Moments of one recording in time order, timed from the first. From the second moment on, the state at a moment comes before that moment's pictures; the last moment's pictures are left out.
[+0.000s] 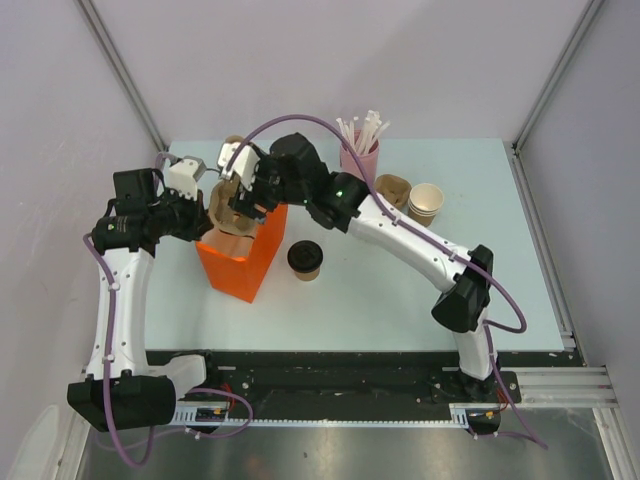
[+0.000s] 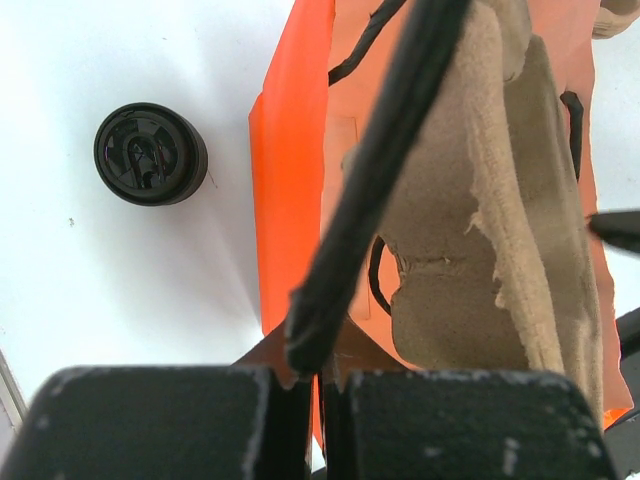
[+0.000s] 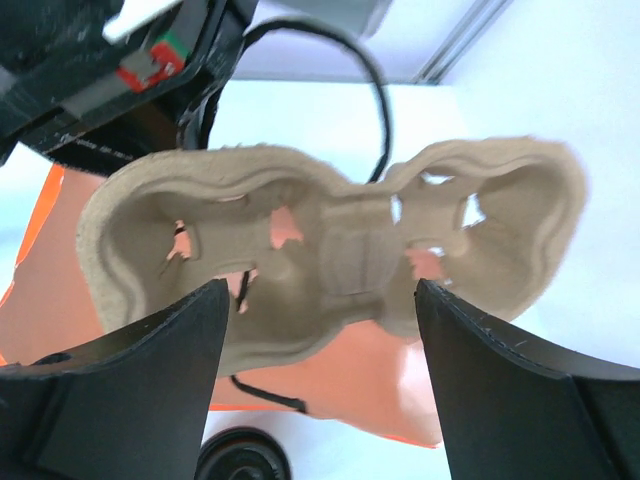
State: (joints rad) left arm 0.12 1.12 1.30 -0.95 0.46 0.29; right arm 0.99 1.99 2.15 -0.45 -0.16 -0.43
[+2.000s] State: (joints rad) left arm 0.09 1.06 1.25 -0.94 0.45 0.14; right arm 0.97 2.07 2.36 -0.63 -0.10 -0.13
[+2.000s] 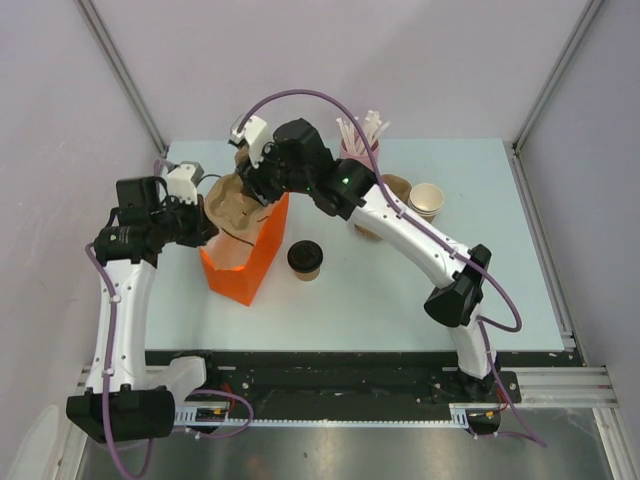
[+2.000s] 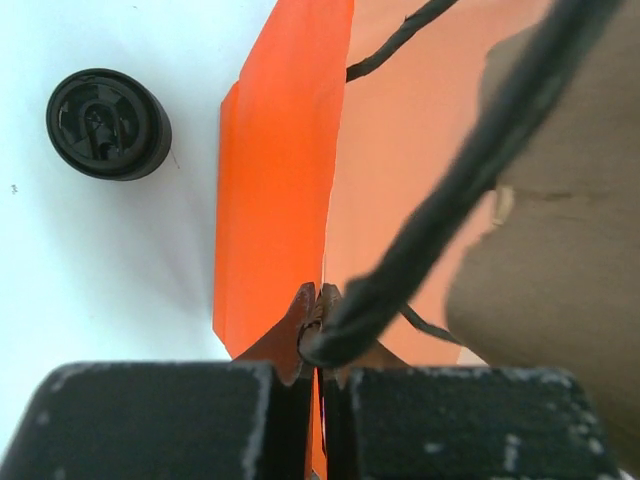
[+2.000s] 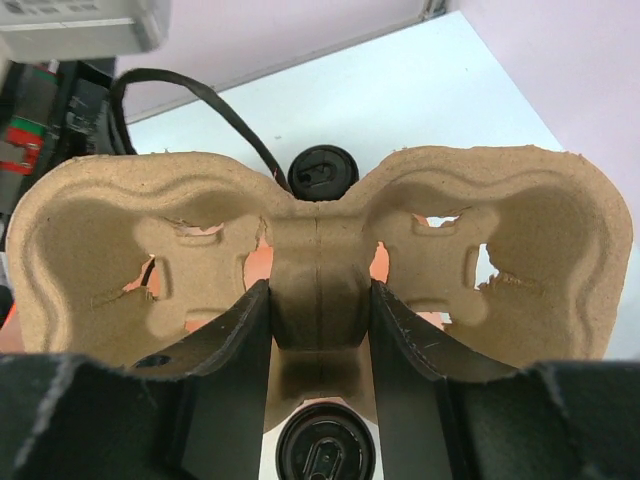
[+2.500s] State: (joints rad) left arm 0.09 1.05 1.24 -0.94 0.49 0.13; right arm 1.02 1.98 2.38 -0.66 -0.18 -0.15
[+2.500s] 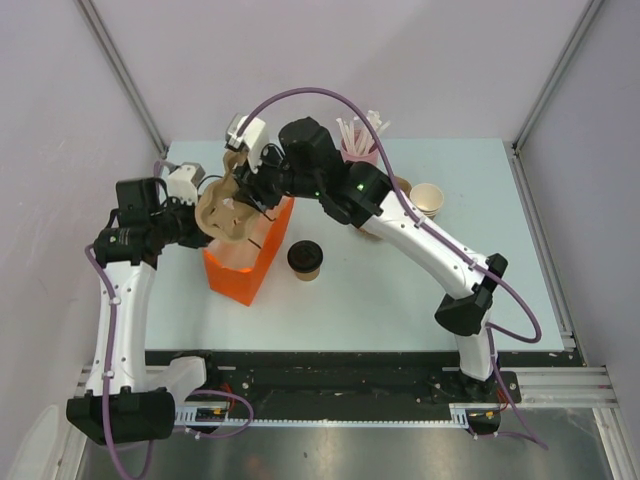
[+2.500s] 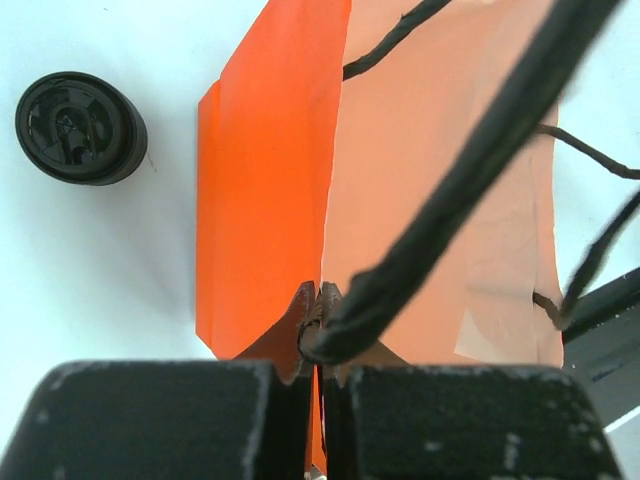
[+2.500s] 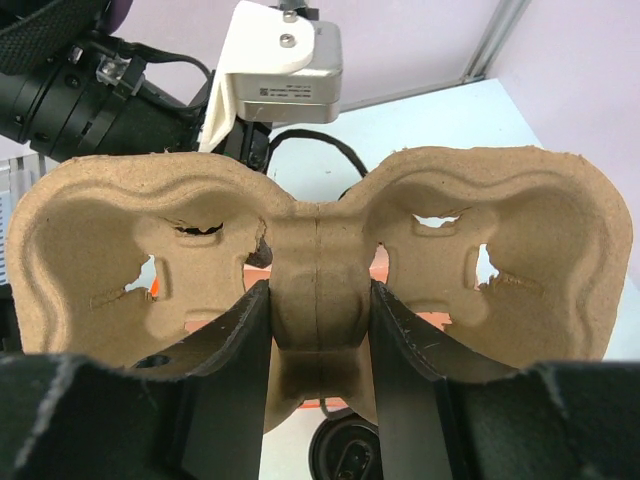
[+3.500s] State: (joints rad) left arm 0.15 1.06 1.24 -1.00 0.54 0.13; right arm 1.01 2.23 2.48 -0.87 -0.19 -0.21
